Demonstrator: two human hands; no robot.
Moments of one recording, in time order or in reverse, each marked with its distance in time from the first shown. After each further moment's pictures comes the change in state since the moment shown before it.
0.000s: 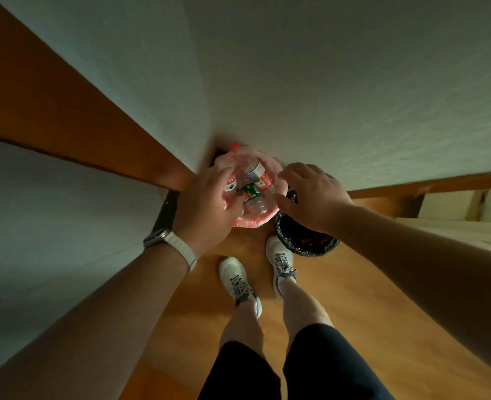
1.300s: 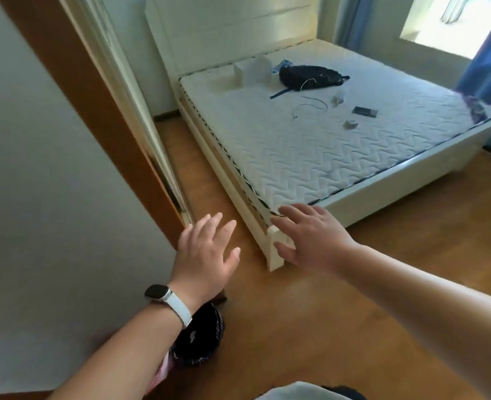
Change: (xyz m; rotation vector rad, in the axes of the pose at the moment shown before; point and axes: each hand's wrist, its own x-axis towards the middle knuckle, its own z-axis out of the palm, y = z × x) left_hand -0.150 0.559 0.028 0.488 -0.019 0.950; right_hand -0.591 0.199 -0.162 -0.101 0.544 0.549
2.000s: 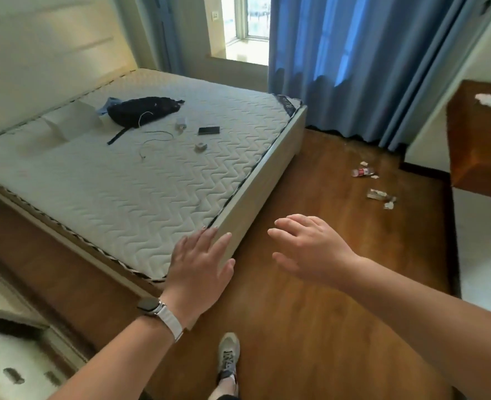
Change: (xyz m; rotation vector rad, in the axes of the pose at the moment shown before) left_hand 0.219 0.236 0.080 -0.149 -0.078 0.575; right_hand -0.138 0.241 0.003 -0.091 0.242 0.547
